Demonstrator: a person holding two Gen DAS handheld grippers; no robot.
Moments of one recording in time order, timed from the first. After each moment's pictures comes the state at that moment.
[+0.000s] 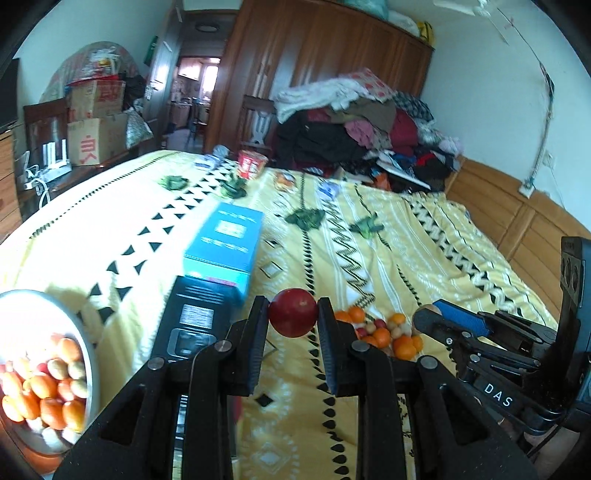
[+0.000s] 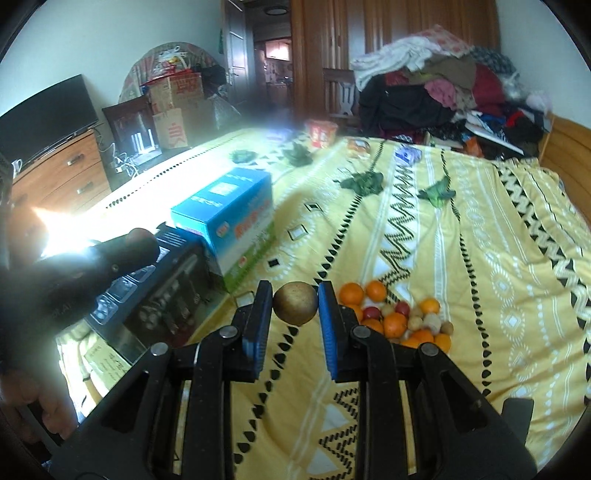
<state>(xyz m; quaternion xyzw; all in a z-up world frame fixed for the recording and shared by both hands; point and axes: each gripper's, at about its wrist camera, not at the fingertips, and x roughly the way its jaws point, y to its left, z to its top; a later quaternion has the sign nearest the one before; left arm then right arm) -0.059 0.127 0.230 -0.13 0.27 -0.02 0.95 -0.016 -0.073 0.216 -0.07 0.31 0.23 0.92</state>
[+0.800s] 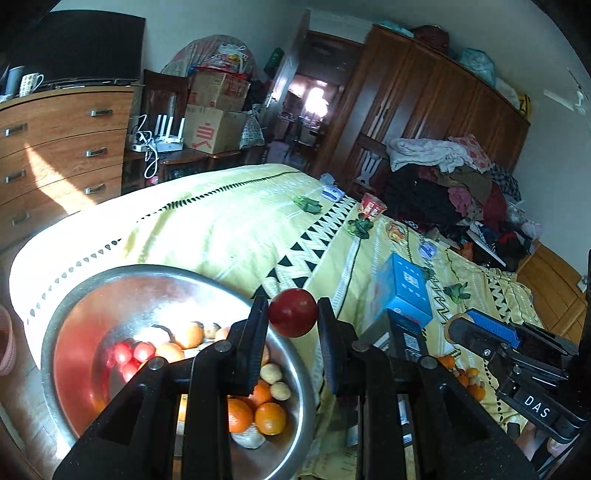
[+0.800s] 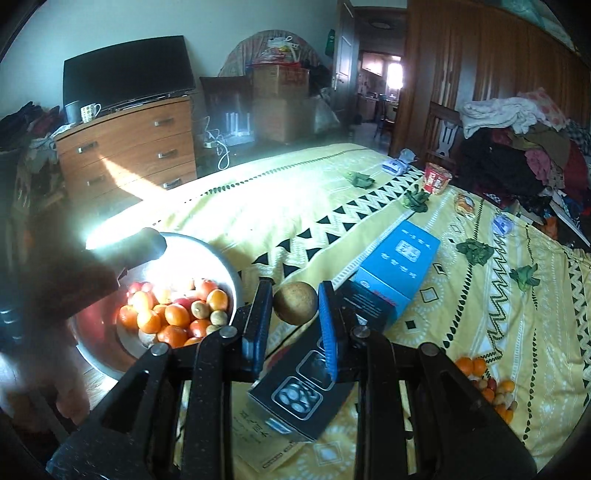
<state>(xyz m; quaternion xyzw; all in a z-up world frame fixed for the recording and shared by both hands) -0.162 0.342 0.216 -0.23 0.23 0.15 0.93 -0.070 0.121 0.241 -0.15 0.29 0.37 0.87</state>
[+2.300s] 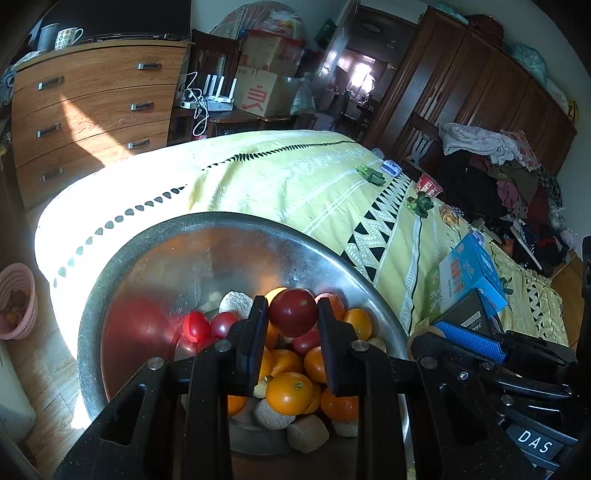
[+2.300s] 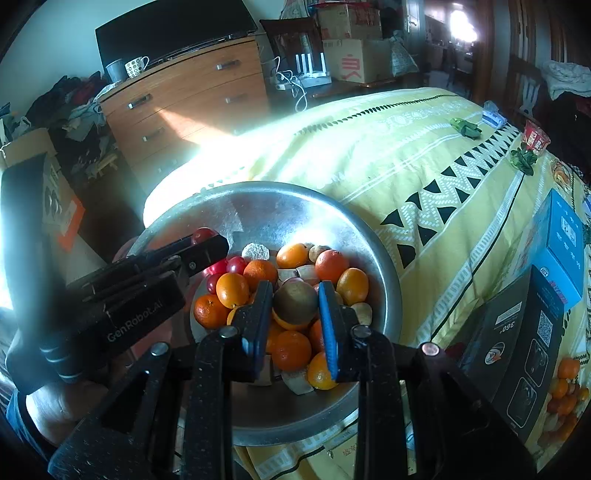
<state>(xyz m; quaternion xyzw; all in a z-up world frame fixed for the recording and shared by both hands) -0.177 0.411 0.147 -0.26 0.29 0.21 0.90 -0.085 0.235 0.177 -0.15 0.40 0.47 0.78</state>
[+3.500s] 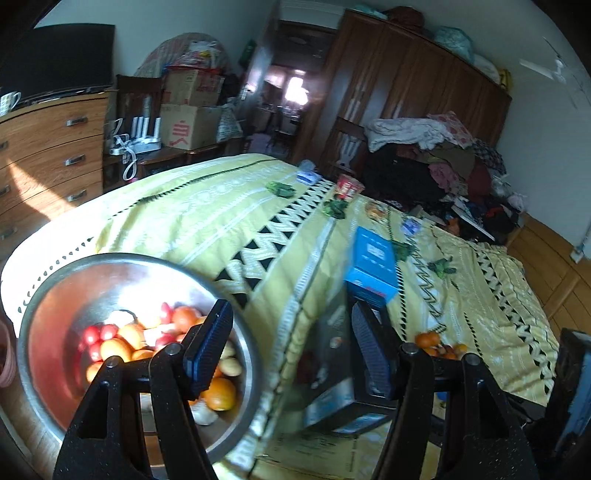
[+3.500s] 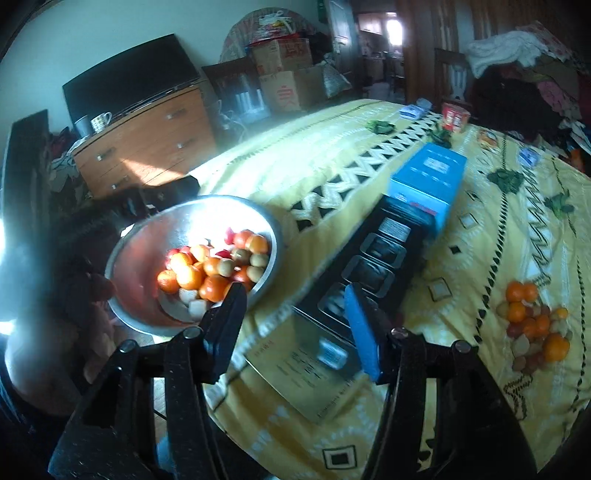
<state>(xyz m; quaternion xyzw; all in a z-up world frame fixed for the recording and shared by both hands) -0.142 0.249 0.224 -0.18 0.25 0.09 0.95 -0.086 0.045 0.184 -0.06 0.38 0.37 0.85</state>
